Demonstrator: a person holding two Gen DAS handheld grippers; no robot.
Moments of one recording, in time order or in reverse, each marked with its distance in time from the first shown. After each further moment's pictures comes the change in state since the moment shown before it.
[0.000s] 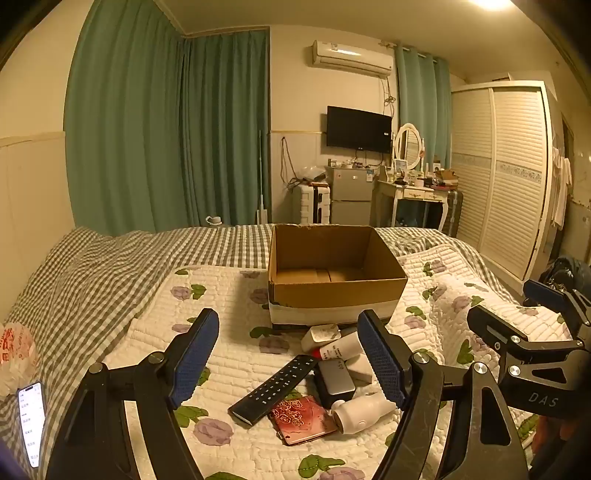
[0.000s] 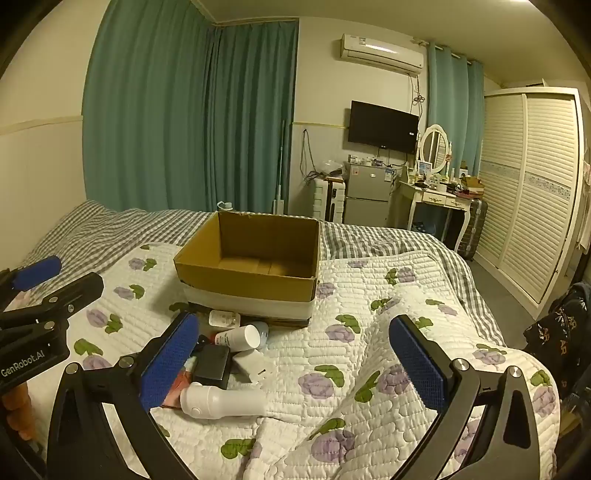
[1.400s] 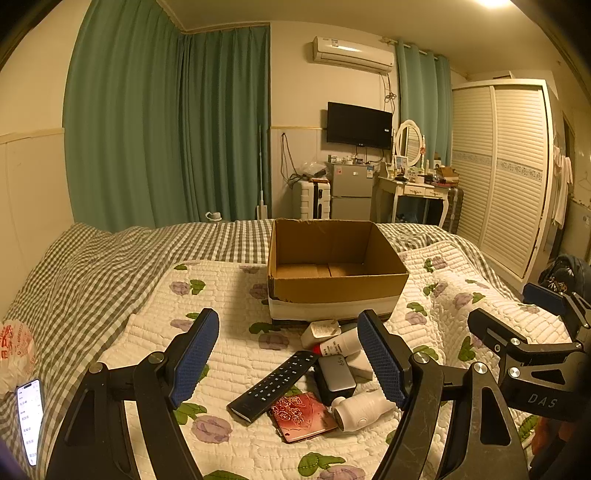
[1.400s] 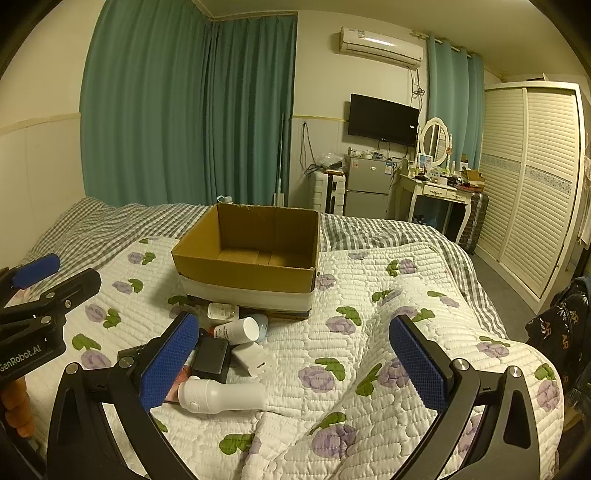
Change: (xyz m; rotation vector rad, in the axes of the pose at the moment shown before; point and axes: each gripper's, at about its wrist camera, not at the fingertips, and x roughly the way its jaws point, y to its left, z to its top) left arm 0.006 0.002 -0.004 0.002 0.015 0.001; right arm 0.003 -0.002 -0.006 0.012 0.017 0.003
